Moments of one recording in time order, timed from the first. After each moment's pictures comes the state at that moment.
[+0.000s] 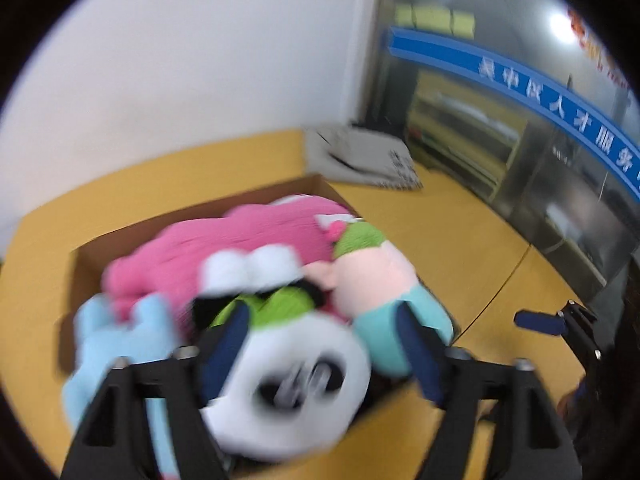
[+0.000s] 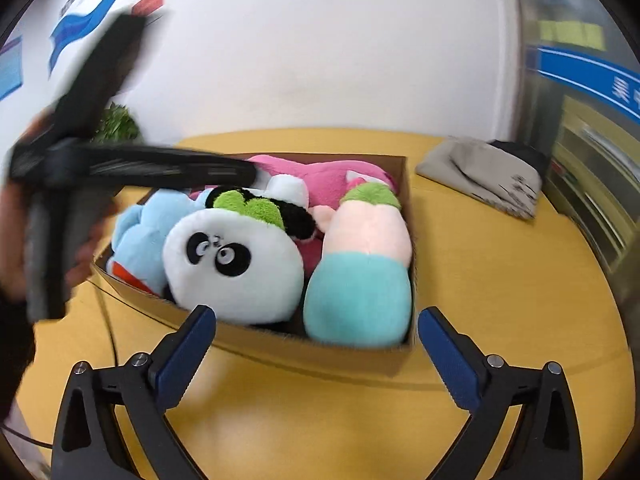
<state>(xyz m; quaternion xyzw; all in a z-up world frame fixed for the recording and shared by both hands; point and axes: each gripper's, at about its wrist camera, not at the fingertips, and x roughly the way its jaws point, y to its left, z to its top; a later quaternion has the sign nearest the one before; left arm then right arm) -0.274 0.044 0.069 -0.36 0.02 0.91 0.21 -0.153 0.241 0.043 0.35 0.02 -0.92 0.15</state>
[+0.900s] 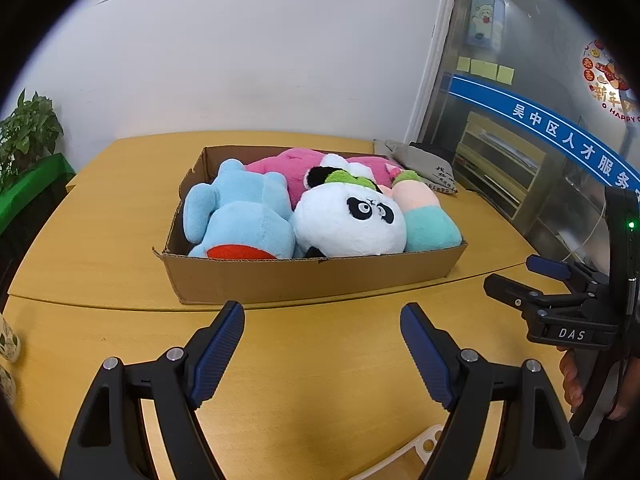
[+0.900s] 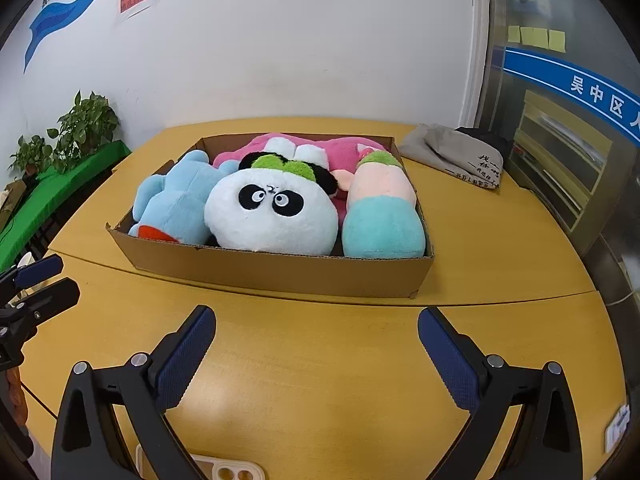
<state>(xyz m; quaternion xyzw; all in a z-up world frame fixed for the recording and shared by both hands) -0.086 -0.050 0.029 -0.34 -0.06 0.93 0.12 -0.063 0.184 0.041 0.36 0.05 -0.93 0.08</state>
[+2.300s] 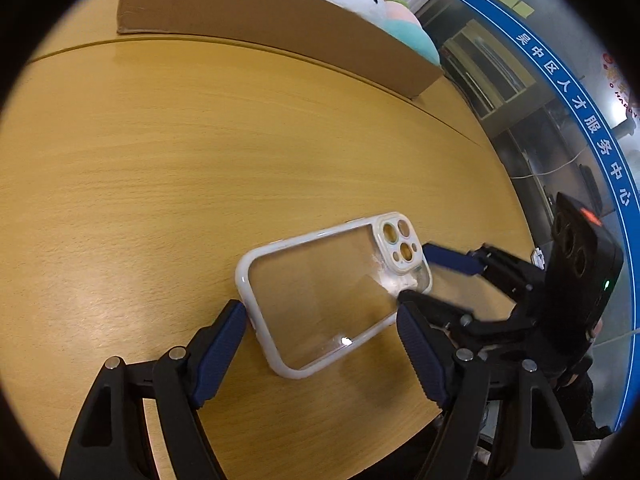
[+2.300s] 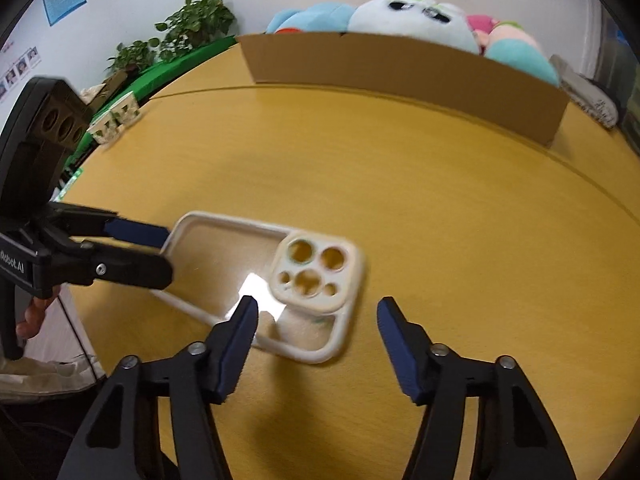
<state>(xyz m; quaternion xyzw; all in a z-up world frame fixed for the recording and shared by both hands) -0.003 -0.025 -0.111 -0.55 -0.16 0.79 0.20 0.049 0.175 -0.100 0.47 0.08 -0.82 0.31</state>
